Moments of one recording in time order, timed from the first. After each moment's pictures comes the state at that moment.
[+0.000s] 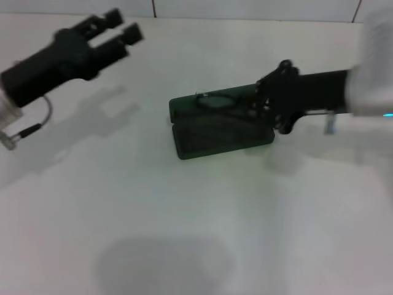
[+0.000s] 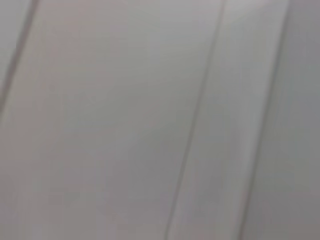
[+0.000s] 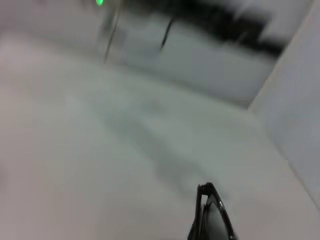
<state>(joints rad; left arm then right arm) -0.66 -2.01 2.84 -0.36 -0.77 1.78 -1.13 0.55 2.02 -1.49 -1.04 -1.75 -1.06 1.25</state>
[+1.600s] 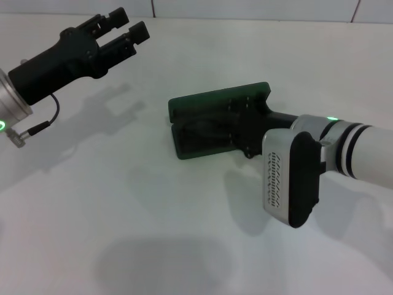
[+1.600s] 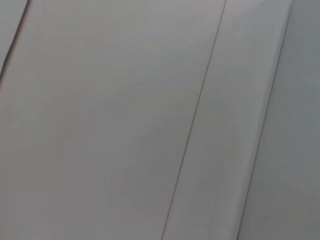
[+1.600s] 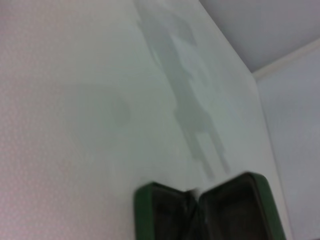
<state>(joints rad) -0.68 -2.03 2.84 -0.36 -0.77 1.74 -1.12 0.40 2.02 -2.11 -1.18 -1.99 -0.28 1.24</state>
